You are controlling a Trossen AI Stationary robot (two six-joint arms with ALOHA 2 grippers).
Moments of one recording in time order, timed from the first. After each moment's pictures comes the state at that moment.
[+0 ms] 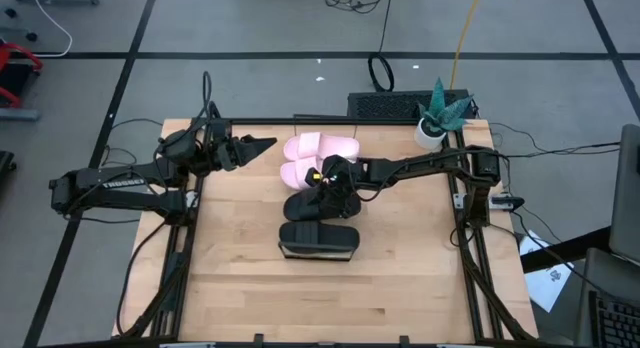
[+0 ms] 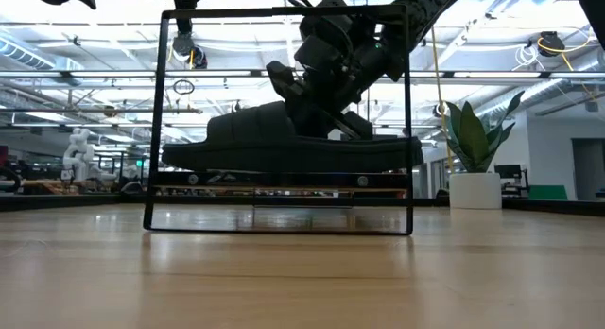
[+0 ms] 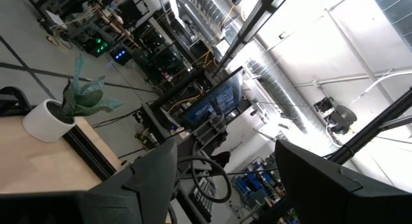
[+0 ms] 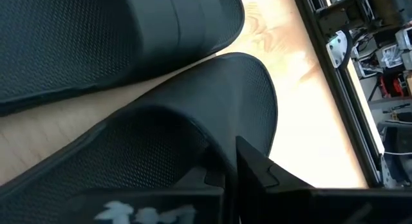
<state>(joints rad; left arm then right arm) 0.26 0.85 0.63 0.49 0.11 -0.94 -0.15 1.88 1.19 -0.07 -0.26 -1.20</state>
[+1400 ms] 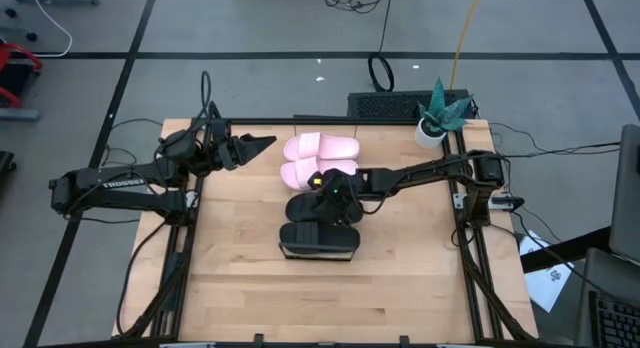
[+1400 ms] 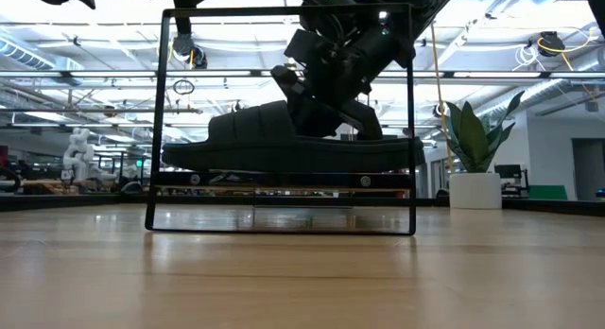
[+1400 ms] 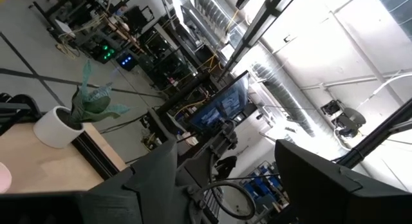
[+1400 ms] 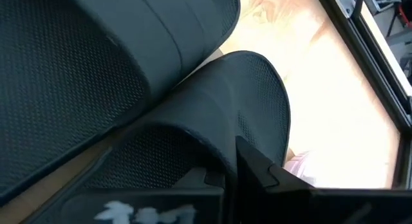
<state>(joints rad) 0.26 0.85 0.63 0.49 0.08 -0.92 -0.05 1.86 1.19 -0.11 -0.11 -0.90</state>
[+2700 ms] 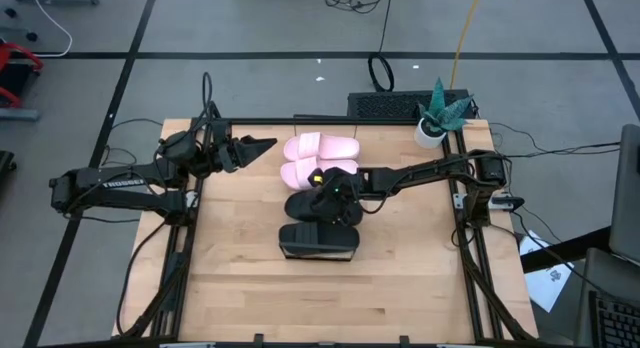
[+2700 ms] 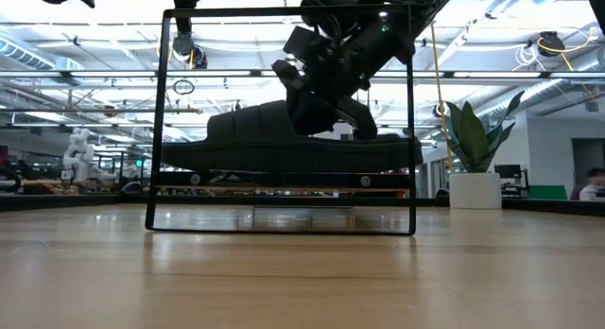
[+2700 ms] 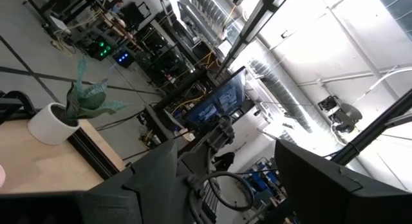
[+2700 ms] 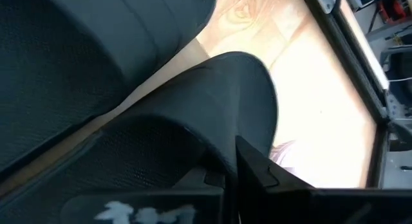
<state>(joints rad) 0.24 0.85 0.63 0.49 0.08 -0.91 -0.06 1.85 1.19 -0.08 -0.05 -0.91</state>
